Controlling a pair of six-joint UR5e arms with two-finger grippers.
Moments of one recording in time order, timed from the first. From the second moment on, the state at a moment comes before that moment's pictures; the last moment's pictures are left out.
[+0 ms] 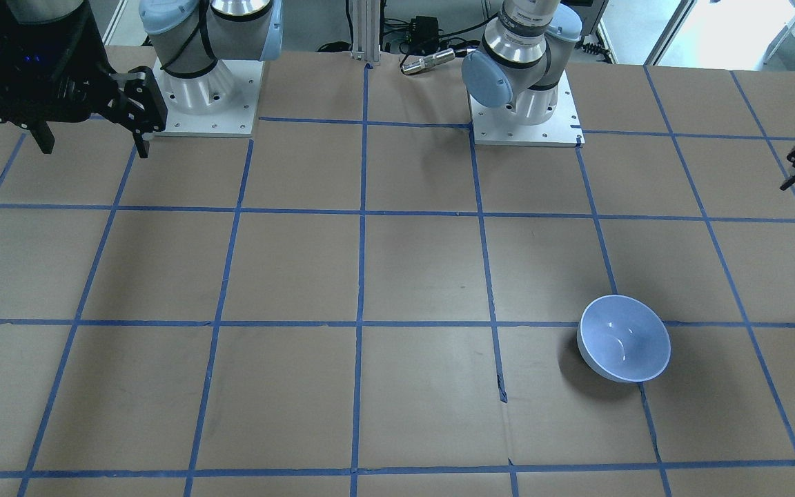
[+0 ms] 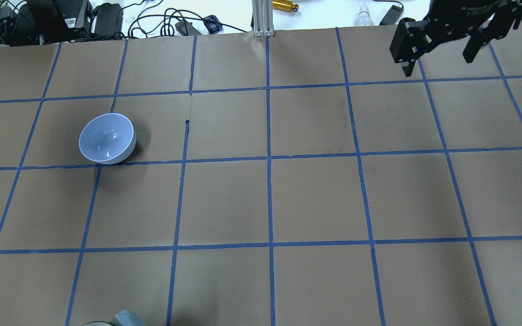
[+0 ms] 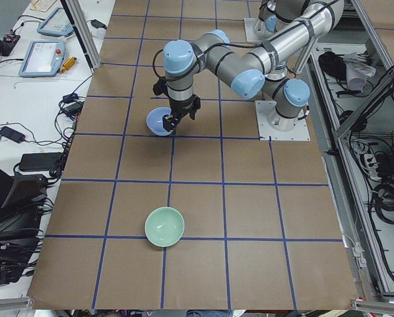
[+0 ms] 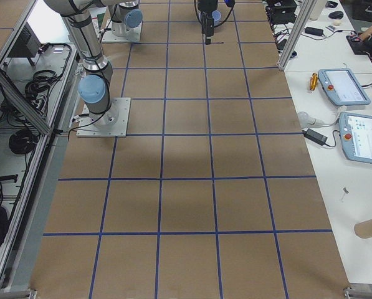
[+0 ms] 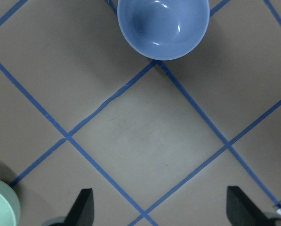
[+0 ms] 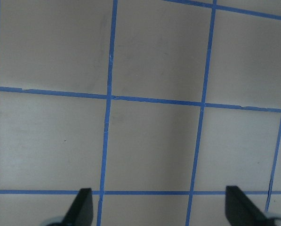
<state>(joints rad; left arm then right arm) -0.81 -1.71 -1.55 -1.43 1.58 1.62 1.59 -1.53 1.37 -1.44 -1.73 -0.09</state>
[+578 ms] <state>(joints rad) -0.64 -1.93 -1.51 -1.24 1.59 2.08 1.59 -1.53 1.37 -1.44 -1.73 -0.09</state>
